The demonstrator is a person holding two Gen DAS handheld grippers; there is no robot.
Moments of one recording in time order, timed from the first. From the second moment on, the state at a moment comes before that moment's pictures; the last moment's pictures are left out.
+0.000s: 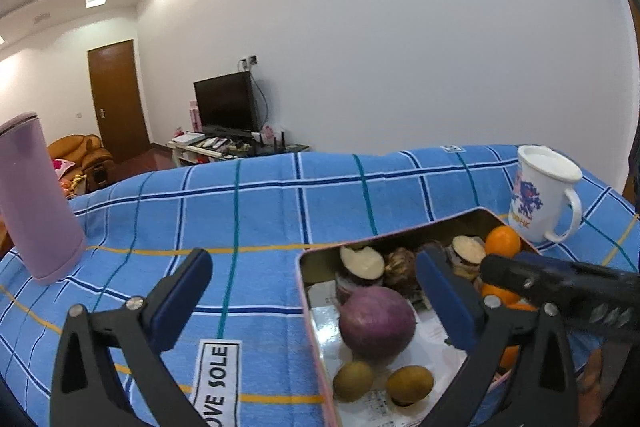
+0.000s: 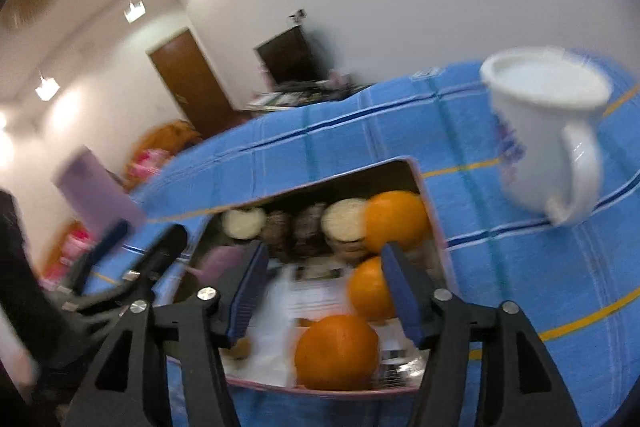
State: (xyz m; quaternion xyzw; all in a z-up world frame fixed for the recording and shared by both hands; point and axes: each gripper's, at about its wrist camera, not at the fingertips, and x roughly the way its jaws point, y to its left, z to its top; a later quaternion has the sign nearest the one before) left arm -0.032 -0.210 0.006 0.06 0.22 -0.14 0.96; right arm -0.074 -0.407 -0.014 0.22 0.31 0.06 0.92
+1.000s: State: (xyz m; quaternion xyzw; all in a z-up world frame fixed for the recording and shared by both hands) left arm -0.061 -0.194 0.006 0.06 0.19 -0.10 0.98; right arm -0.131 -0.380 0.023 0.08 0.11 -0.13 0.98
